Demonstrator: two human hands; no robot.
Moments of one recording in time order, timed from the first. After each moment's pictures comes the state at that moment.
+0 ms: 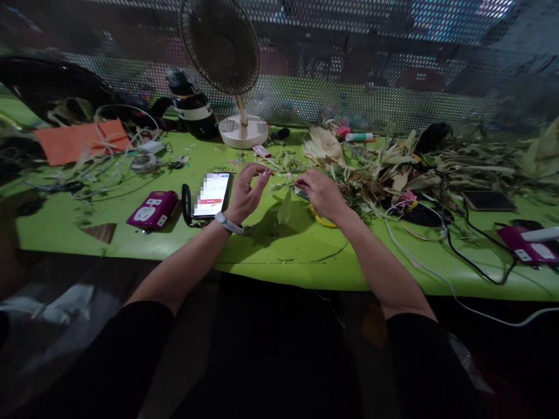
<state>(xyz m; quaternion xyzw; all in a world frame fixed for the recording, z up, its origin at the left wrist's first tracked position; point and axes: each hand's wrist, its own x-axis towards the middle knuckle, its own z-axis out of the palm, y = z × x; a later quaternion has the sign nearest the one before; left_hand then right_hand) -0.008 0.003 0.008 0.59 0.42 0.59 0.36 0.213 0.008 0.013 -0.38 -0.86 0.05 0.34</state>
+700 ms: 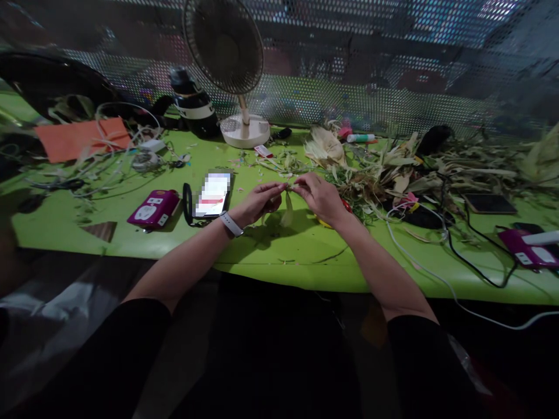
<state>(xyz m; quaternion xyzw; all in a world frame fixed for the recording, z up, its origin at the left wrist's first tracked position) 0.006 -0.001 -0.005 0.46 0.36 0.44 0.68 0.206 0.000 0.007 -0.39 -0.84 0.07 0.38</state>
